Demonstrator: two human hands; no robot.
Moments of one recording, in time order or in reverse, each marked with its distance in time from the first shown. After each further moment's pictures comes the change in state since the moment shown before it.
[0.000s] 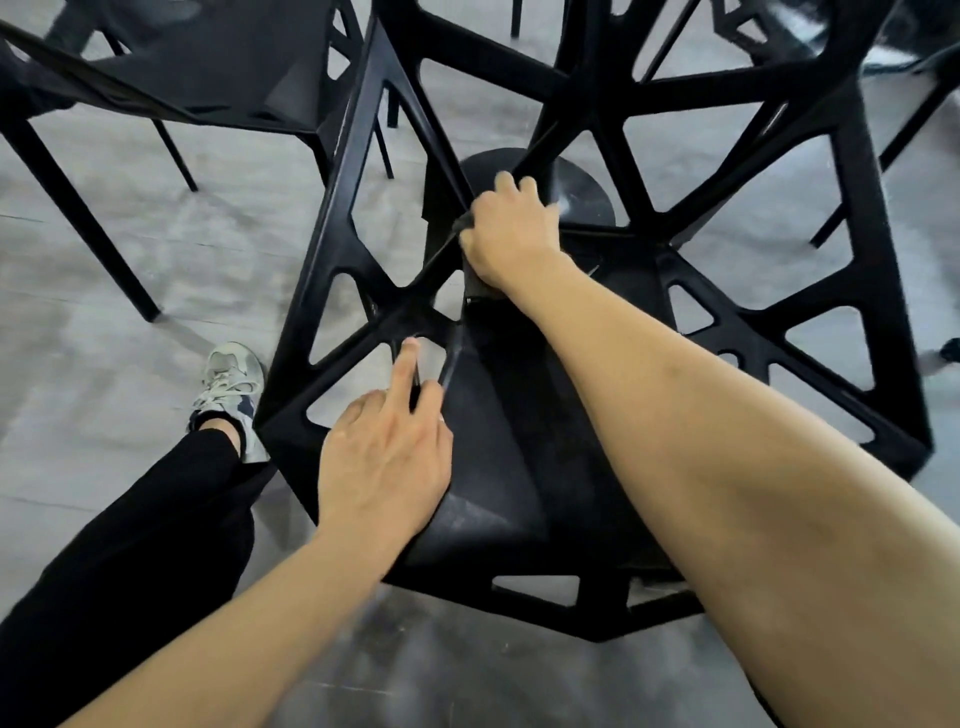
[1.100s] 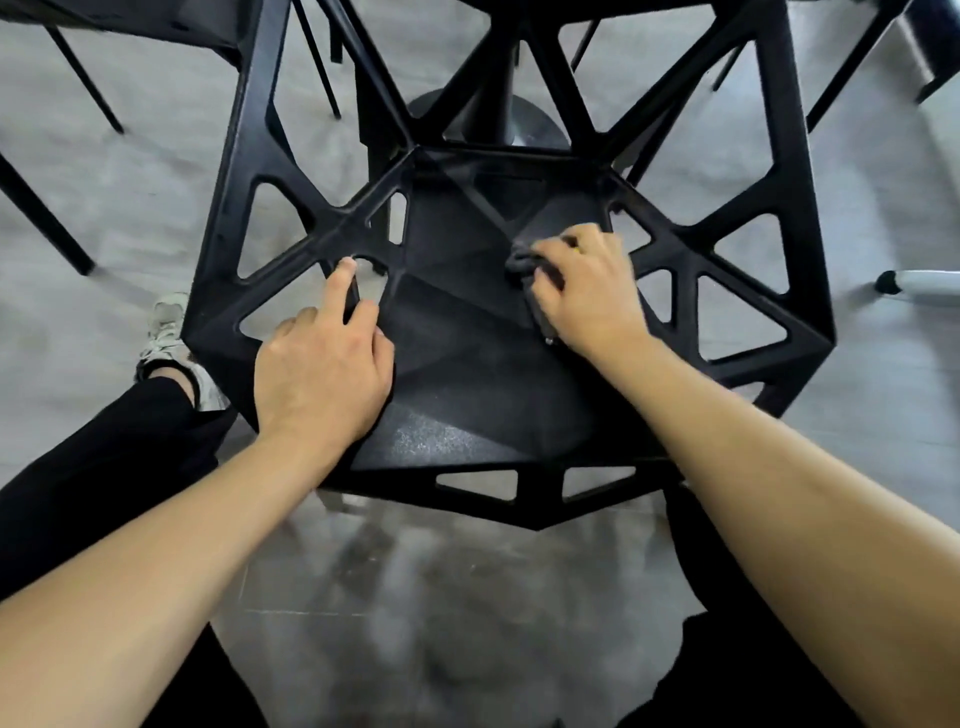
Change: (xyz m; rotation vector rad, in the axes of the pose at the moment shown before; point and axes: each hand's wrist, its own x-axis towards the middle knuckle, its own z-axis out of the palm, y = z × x) left_hand -0.001 0.004 -0.004 0.073 0.027 -0.014; right_hand -0.157 0.126 0.051 0.168 0.352 -0.040
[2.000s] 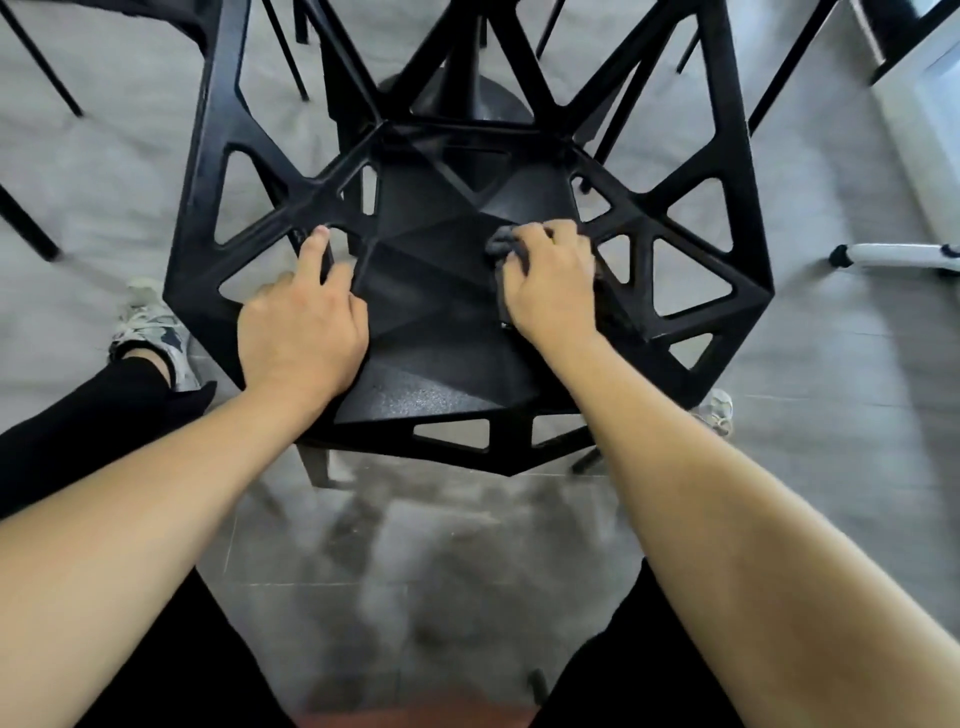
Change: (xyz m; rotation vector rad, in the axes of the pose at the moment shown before) left_hand -0.003 0.006 0.003 -0.053 0.025 0.016; right_hand -0.041 -0.034 -0.018 0.066 -0.012 0.301
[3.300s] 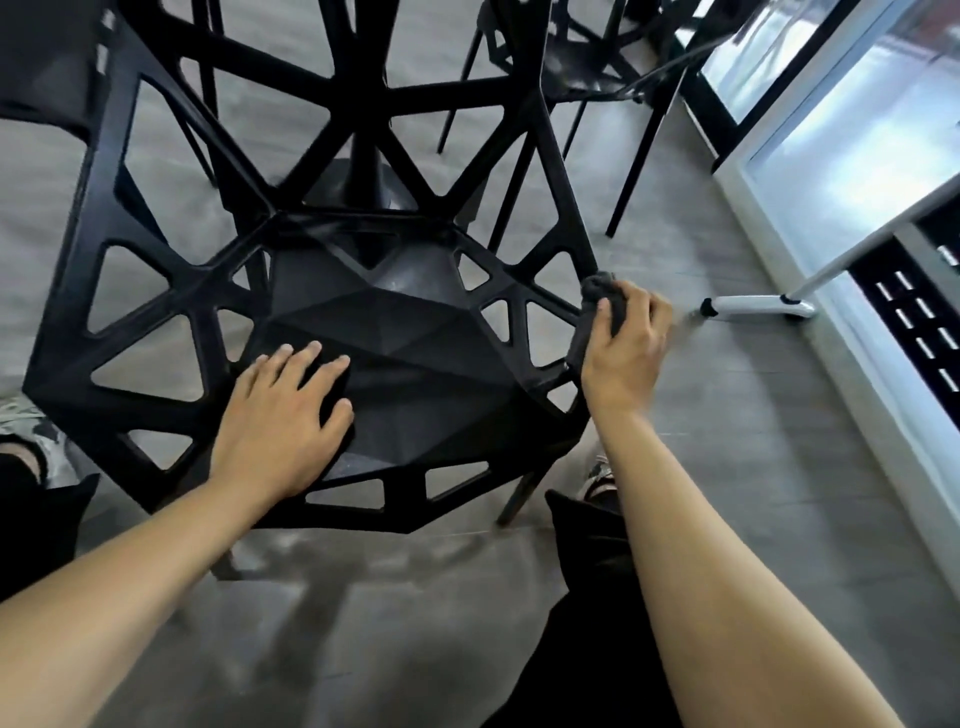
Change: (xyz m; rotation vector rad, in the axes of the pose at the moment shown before) left_hand -0.015 0.064 0.003 -0.172 -0.264 0.142; right_hand -0.016 0.147 -0.103 0.115 0.525 0.281
